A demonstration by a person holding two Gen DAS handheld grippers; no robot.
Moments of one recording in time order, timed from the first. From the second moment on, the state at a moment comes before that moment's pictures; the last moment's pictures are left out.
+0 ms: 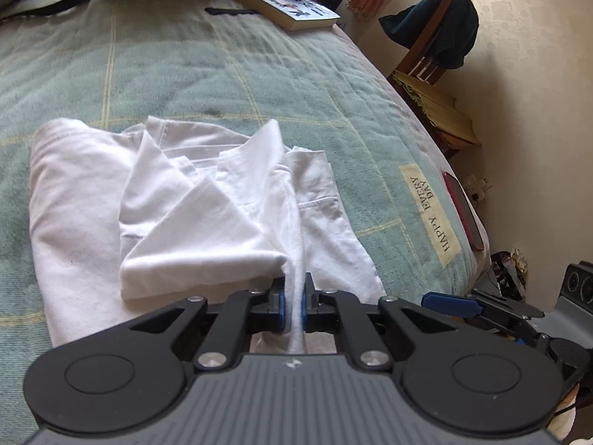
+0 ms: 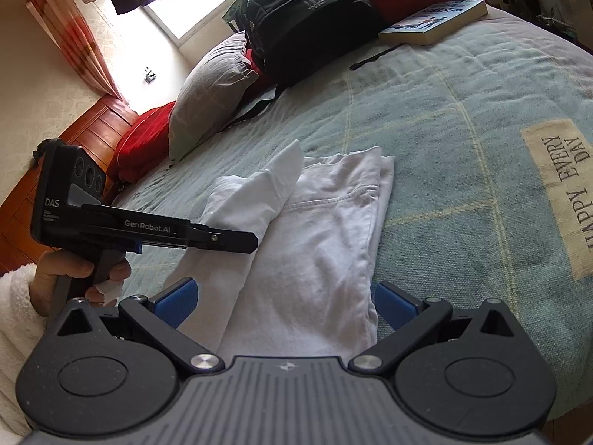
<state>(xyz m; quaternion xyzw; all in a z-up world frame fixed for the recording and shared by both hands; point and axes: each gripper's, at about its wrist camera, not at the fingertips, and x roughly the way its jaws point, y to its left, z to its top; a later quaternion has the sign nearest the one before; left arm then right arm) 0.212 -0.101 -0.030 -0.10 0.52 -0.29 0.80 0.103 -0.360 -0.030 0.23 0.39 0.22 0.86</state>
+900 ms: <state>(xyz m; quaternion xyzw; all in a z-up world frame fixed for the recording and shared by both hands) 0.237 -0.078 -0.037 -0.23 0.48 -0.30 0.79 0.103 -0.369 -0.037 0.24 0.39 0.22 0.86</state>
